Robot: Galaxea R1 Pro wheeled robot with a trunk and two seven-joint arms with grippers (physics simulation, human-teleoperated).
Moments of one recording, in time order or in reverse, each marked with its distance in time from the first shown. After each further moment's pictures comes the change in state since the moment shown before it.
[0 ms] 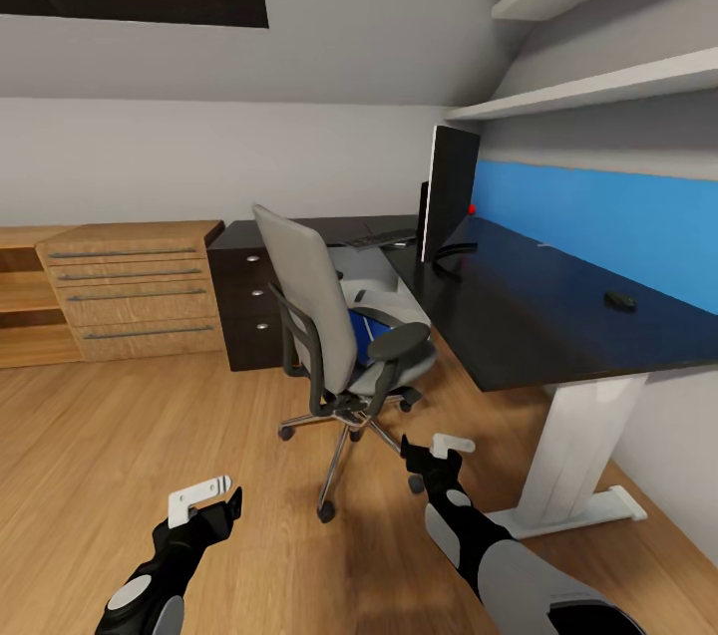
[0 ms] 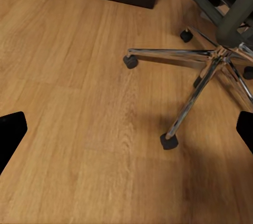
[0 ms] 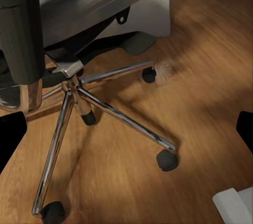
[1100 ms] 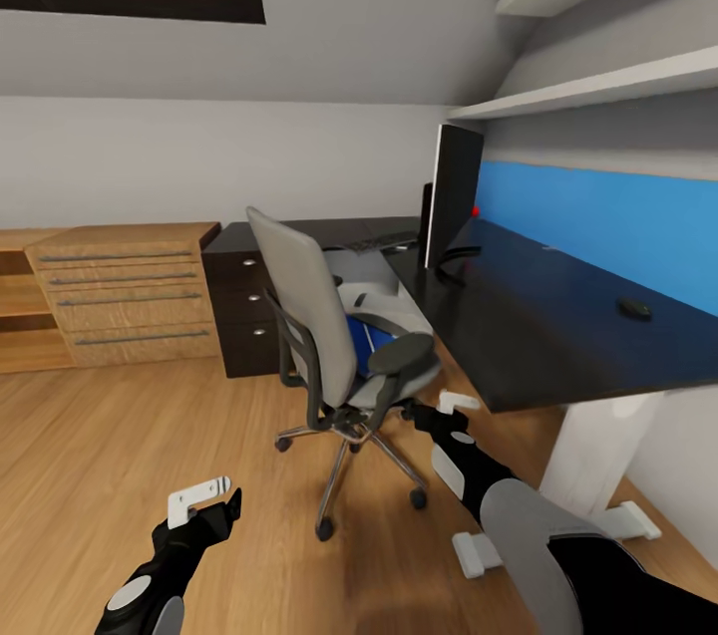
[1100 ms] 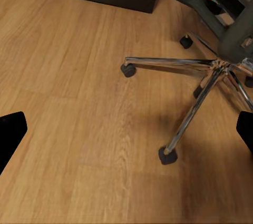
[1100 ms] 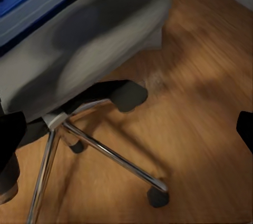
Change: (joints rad) left arm 0.000 0.001 0.000 0.003 0.000 -0.002 0.000; right arm -0.162 -0.032 -0.011 0.009 -0.014 0.206 -0.039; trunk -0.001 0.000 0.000
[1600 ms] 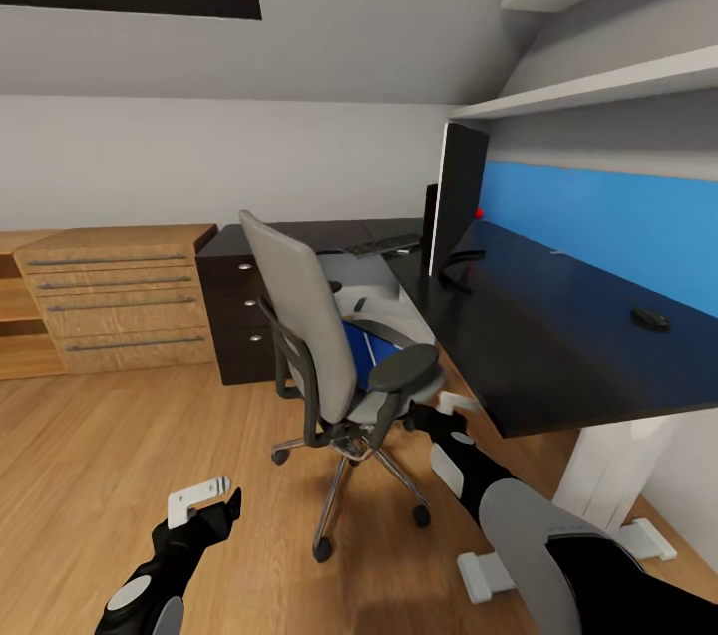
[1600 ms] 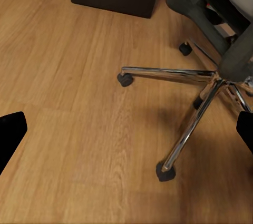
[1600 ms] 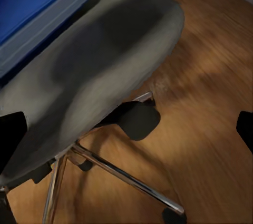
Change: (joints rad) left arm 0.000 0.000 0.000 0.000 0.000 0.001 0.000; right arm 0.000 0.005 -0.001 0.000 -0.053 -0.012 0.004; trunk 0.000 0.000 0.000
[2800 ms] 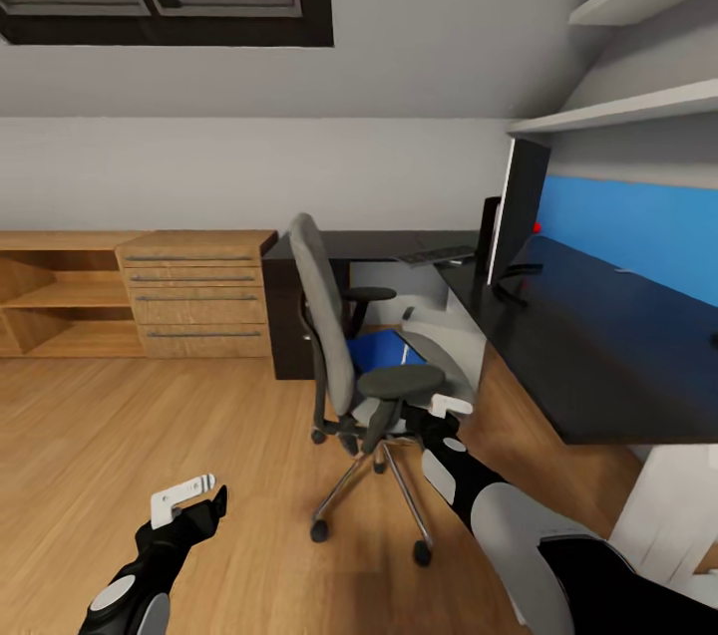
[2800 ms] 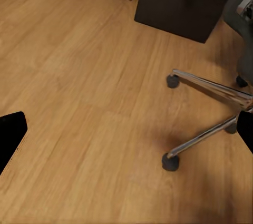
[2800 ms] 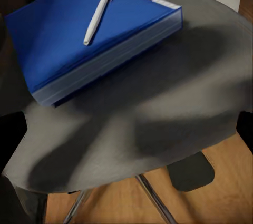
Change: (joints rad) left arm -0.001 0.000 0.058 -0.012 0.002 0.003 -0.001; right arm 0.003 0.026 0.006 0.031 0.002 -0.071 0.005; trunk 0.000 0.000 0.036
